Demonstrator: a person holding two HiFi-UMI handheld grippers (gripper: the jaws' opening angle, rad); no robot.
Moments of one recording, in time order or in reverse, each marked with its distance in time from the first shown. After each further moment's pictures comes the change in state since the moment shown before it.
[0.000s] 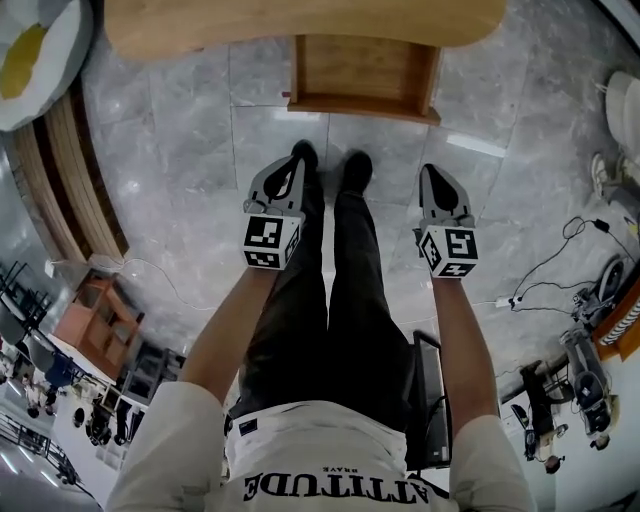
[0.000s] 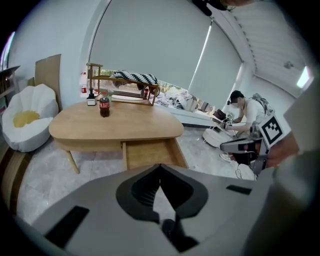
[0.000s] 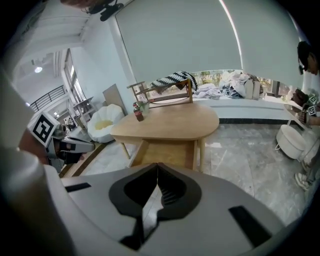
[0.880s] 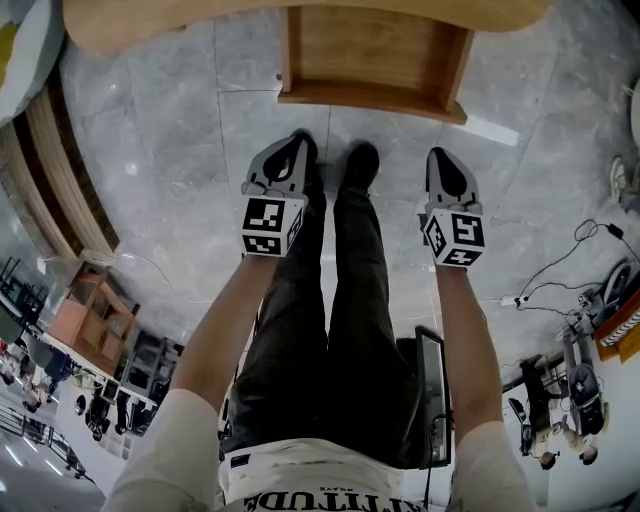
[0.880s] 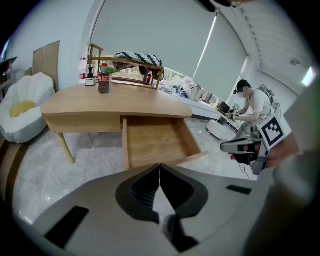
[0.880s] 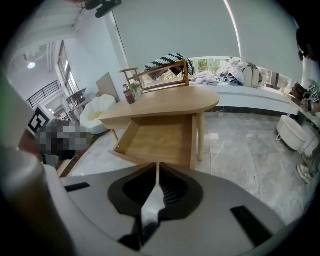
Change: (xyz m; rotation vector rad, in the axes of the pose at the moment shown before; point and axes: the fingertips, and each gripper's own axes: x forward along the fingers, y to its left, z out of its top) left arm 0.088 0.034 -0.080 -0.014 0.079 0.005; right arm 0.091 -0.034 -0.087 0.011 0.069 -0.042
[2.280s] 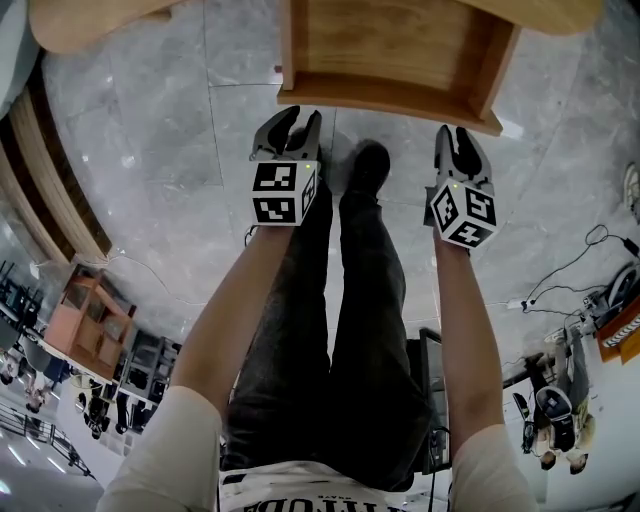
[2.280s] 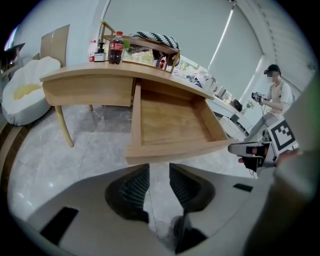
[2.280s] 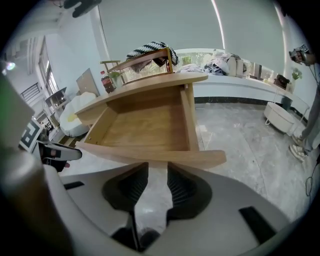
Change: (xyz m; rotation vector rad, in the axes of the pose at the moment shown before) left arm 0.100 0.058 -0.071 -0.100 0.076 0.054; right arm 0.100 -0.028 -0.059 0.123 0.013 -0.152
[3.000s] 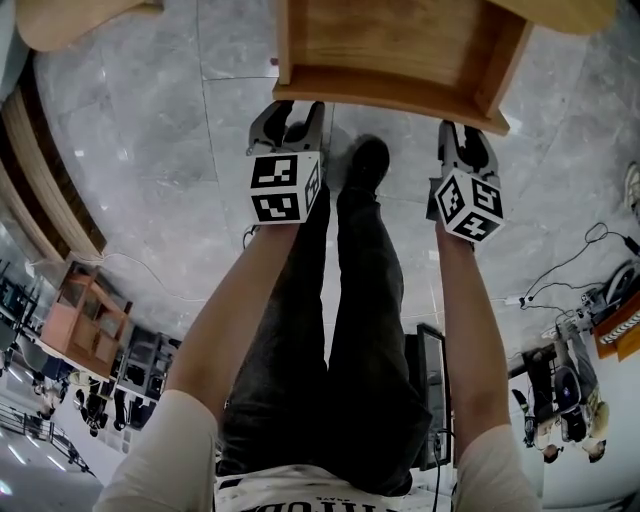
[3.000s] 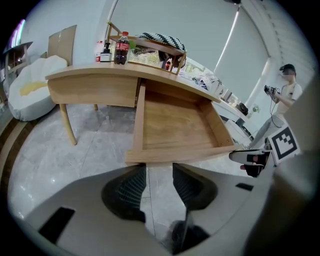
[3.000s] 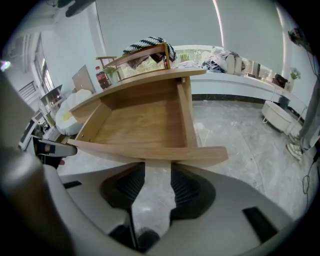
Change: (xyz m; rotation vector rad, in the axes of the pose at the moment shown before) left arm 0.008 0.002 0.011 -0.046 -0.024 0.046; right arm 0.013 -0.012 -0.003 0.009 0.024 -0.034
